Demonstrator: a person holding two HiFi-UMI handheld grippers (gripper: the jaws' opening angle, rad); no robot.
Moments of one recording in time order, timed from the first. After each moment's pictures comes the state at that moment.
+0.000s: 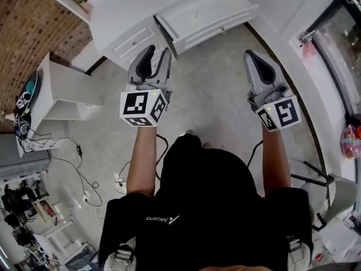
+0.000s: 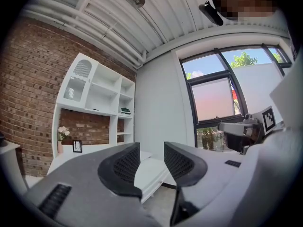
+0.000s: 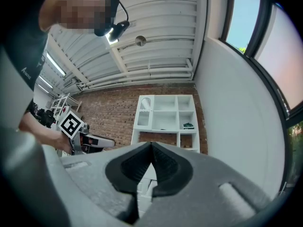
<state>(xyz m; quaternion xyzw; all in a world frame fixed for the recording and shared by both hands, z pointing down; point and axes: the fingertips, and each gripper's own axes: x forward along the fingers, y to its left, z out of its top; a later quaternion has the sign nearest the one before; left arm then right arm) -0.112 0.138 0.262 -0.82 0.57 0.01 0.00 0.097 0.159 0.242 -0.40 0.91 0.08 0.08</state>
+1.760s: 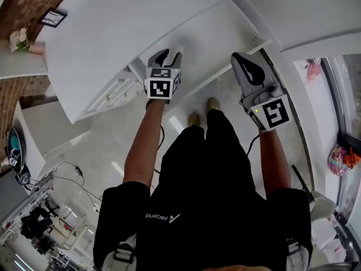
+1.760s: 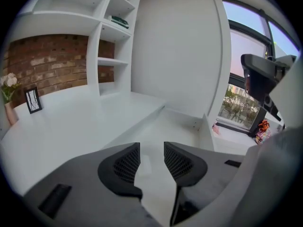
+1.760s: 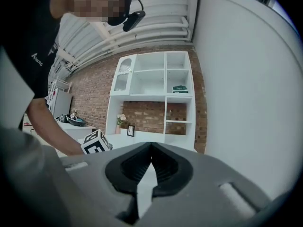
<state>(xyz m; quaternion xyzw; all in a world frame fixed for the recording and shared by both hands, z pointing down) -0.087 -0.402 0.568 -0.81 0.49 -0.25 -0.22 0.057 -0.347 0.378 -0.40 0.92 0.01 -0.06</state>
